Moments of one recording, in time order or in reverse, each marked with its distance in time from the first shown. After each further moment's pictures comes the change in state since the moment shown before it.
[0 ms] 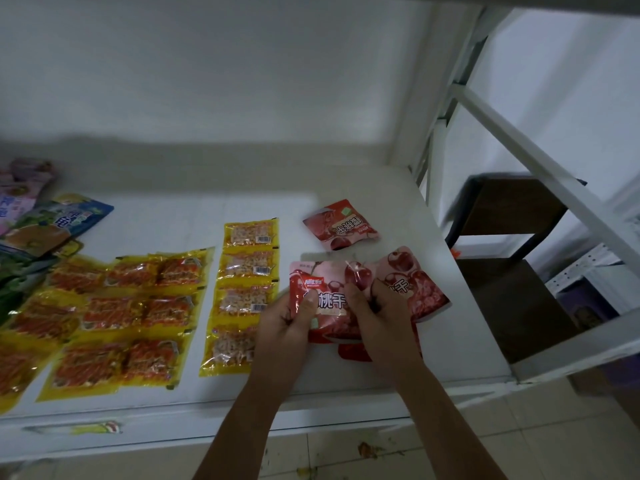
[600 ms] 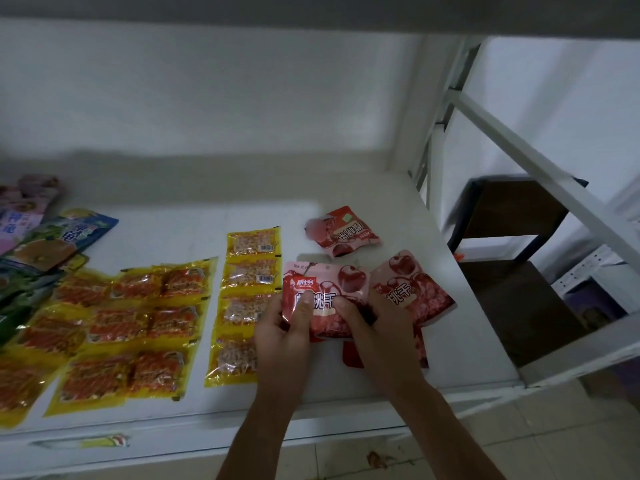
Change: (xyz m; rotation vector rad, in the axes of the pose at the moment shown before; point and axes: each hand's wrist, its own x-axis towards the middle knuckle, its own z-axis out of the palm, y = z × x) left_hand 0.001 -0.001 0.007 0.031 0.236 0.076; right_hand -0.009 -0.014 0.005 -0.196 0.039 -0.109
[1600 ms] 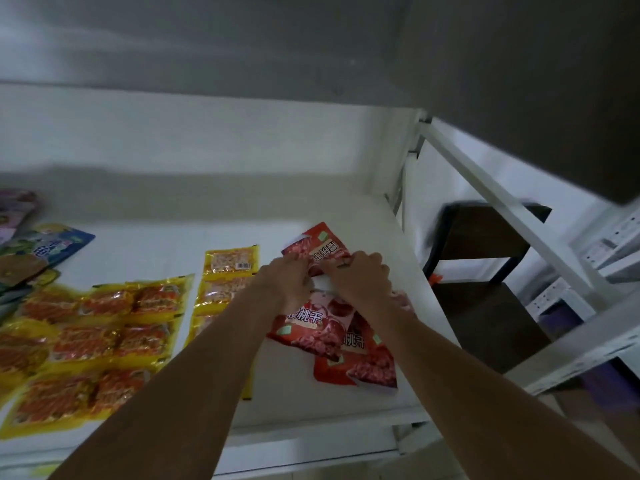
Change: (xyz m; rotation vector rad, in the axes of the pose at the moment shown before) left_hand 0.110 0.048 0.052 1.446 -0.684 0.160; right_hand 0.123 0.015 -0.008 -0.673 -0.144 0.412
